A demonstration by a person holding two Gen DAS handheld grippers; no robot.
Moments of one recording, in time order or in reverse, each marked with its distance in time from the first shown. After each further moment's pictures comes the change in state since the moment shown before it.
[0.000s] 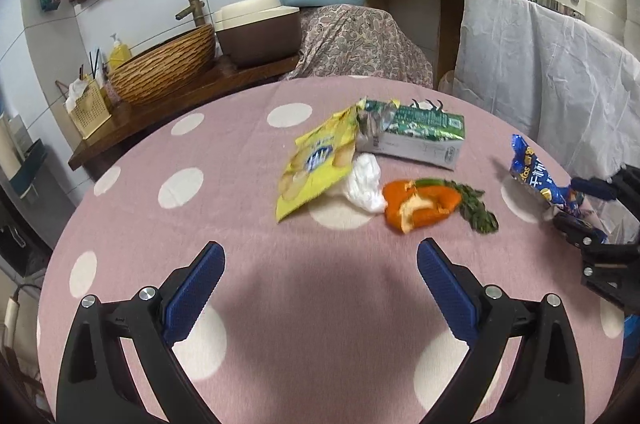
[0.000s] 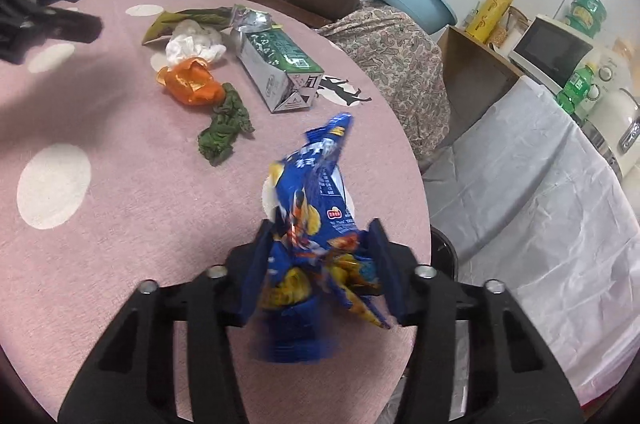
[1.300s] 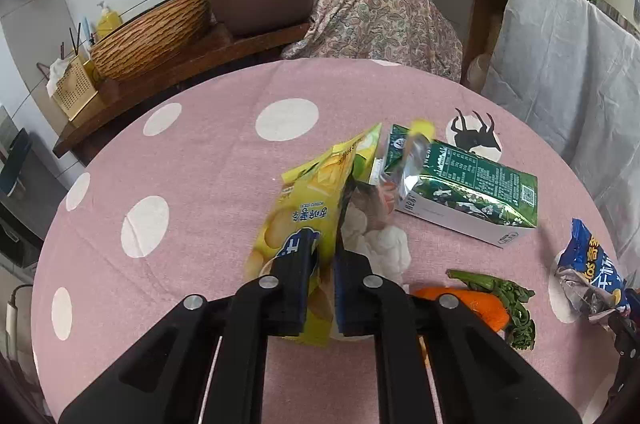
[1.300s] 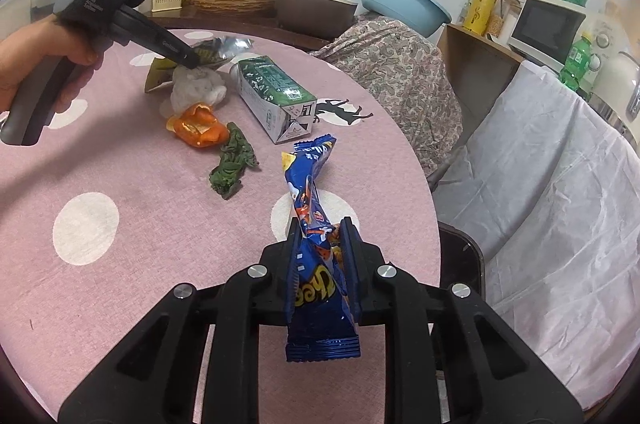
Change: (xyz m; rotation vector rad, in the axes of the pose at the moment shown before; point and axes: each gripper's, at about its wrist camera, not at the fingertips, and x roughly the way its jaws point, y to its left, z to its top) left arm 0.083 0.001 0.069 -0.072 0.171 0.025; right arm -0.012 -0.020 0.002 0.132 -0.075 0.107
